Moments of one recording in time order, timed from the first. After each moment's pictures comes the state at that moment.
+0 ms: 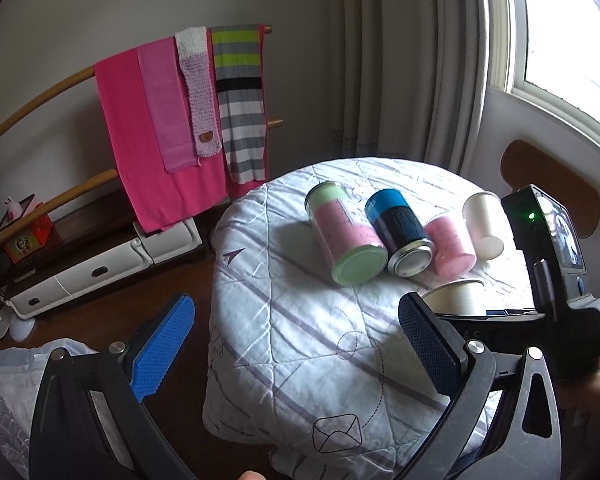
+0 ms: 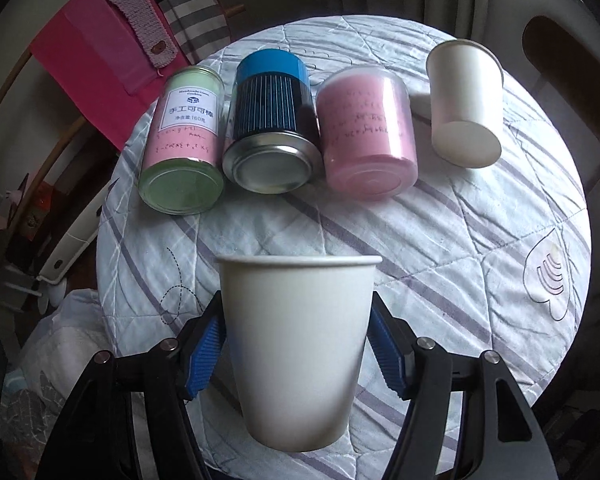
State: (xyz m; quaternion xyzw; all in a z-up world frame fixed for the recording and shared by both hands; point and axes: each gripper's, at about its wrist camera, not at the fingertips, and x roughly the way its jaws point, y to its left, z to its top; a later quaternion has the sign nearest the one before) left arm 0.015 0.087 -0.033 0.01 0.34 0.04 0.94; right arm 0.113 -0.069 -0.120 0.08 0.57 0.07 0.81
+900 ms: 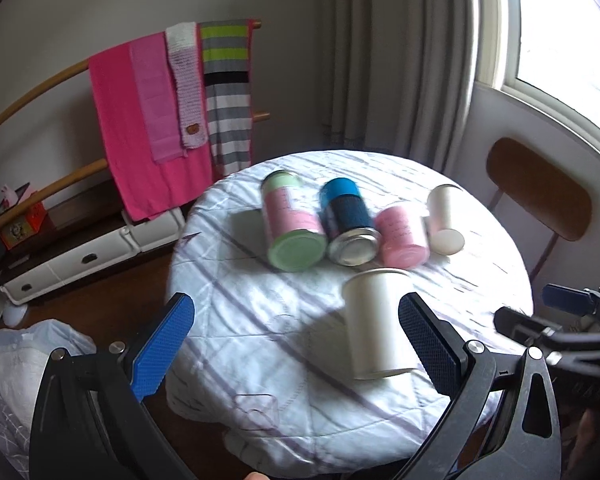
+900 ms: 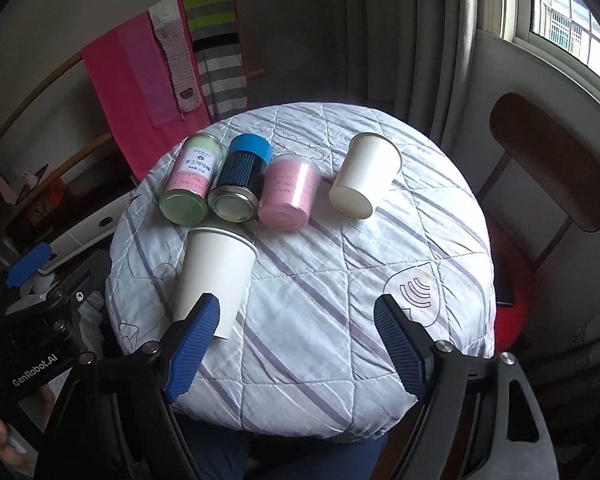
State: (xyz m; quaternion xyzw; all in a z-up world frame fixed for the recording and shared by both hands) left arm 0.001 0.018 -0.033 -0.01 0.35 0.03 0.94; right arm 0.029 -0.139 -0.046 0.00 0.45 0.08 0.89
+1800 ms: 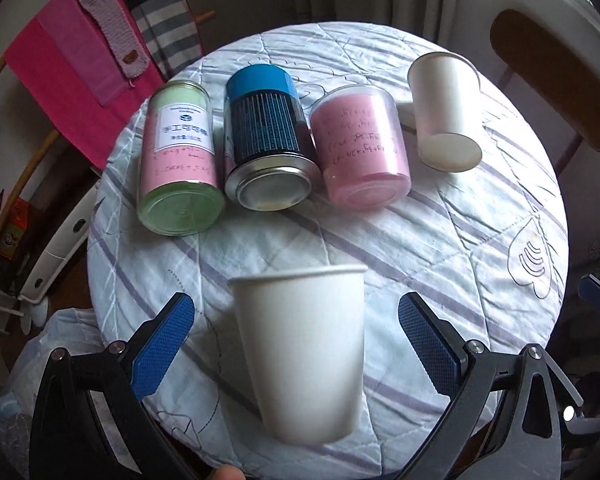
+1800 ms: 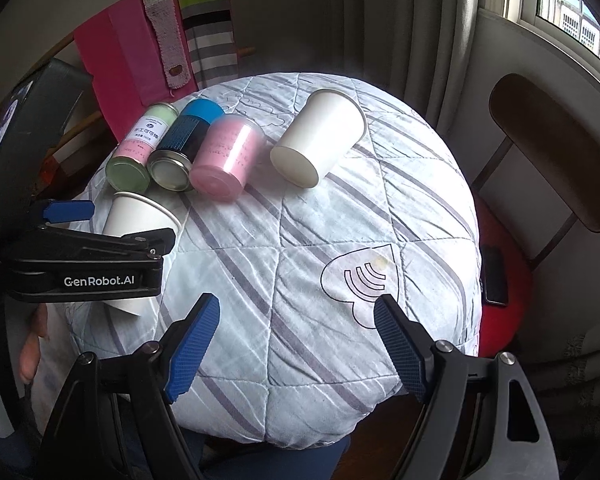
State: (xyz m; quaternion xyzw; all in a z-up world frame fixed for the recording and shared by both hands) left arm 0.118 -0.064 -0.105 0.07 0.56 0.02 0.83; right arm 0.058 -0.198 -0.092 -0.02 0.48 0.10 0.87
